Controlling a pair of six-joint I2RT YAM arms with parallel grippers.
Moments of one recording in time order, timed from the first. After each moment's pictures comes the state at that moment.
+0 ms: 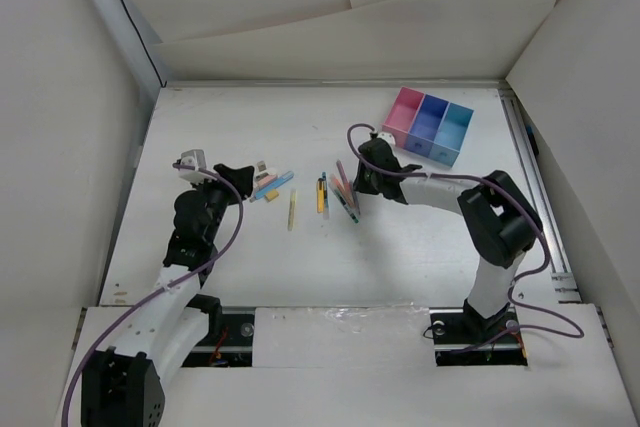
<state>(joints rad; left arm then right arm) -0.17 0.77 0.32 0.39 0.03 -0.57 0.60 1.82 1.06 -0.04 0.20 0.64</state>
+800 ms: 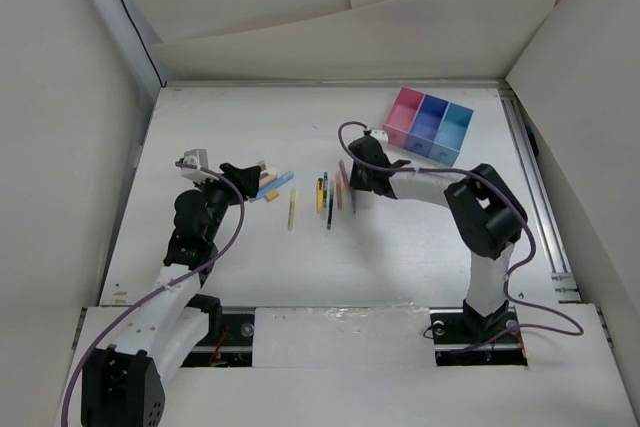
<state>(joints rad) -0.17 0.77 0.32 0.41 0.08 -0.57 0.62 1.93 1.17 -0.08 0.27 0.64</state>
